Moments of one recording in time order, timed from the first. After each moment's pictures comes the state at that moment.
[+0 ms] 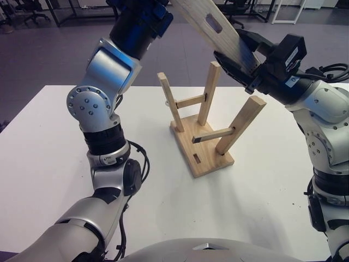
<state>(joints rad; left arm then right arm) -0.95 0.10 0.30 -0.19 -1.32 0.73 -0.10 -0.59 -0.62 -0.01 -0.52 0.40 0.35 0.54</state>
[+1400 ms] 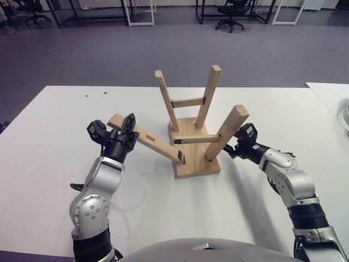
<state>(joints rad) 0.06 0.06 0.23 -0.60 -1.05 0.56 0.29 -0.12 -0.42 0.05 -0.13 0.36 0.45 0.57</state>
